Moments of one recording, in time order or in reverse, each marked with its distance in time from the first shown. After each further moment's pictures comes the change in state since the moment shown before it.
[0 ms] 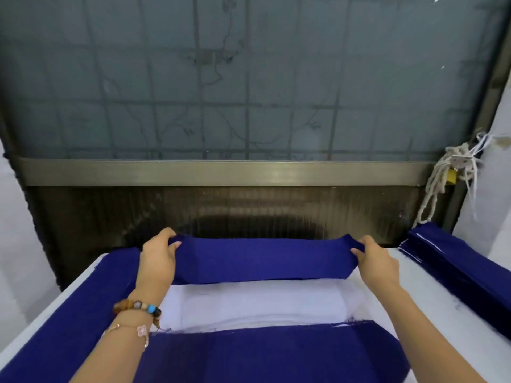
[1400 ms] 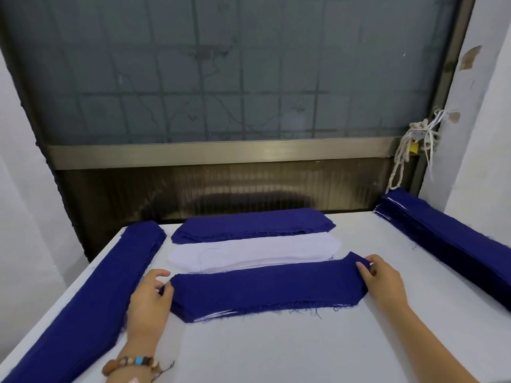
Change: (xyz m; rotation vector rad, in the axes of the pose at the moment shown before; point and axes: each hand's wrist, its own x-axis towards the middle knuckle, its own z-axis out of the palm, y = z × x) left_hand -0.158 -0.059 -0.058 -0.118 -0.070 -0.217; right_hand -0.148 0.074 -0.014 0.289 -0.034 0.082
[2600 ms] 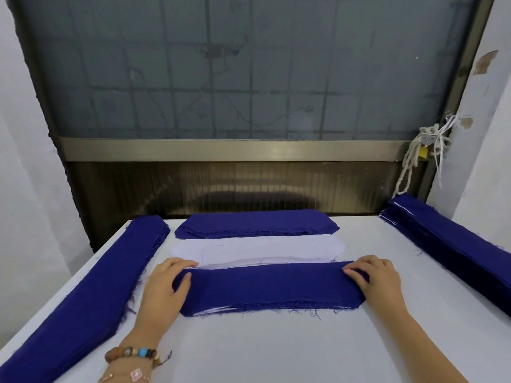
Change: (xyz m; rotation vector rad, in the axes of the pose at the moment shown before) left_hand -0.007 0.008 0.002 0.012 -0.108 0.448; right_hand -0.006 -0.009 -0.002 -0.153 0.009 -0.332
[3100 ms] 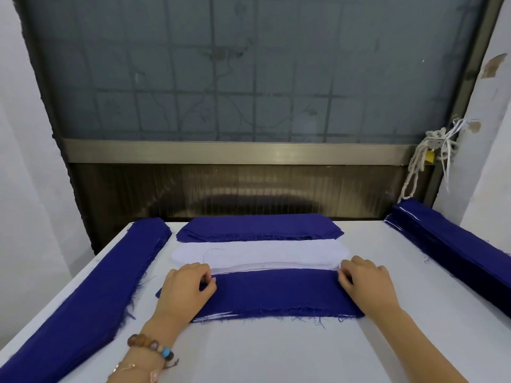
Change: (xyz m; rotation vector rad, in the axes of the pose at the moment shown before) left_hand 0.021 0.024 0.018 0.369 -0.185 0.044; right_hand 0.013 -0.039 0.002 -0.482 -0.146 -0.073
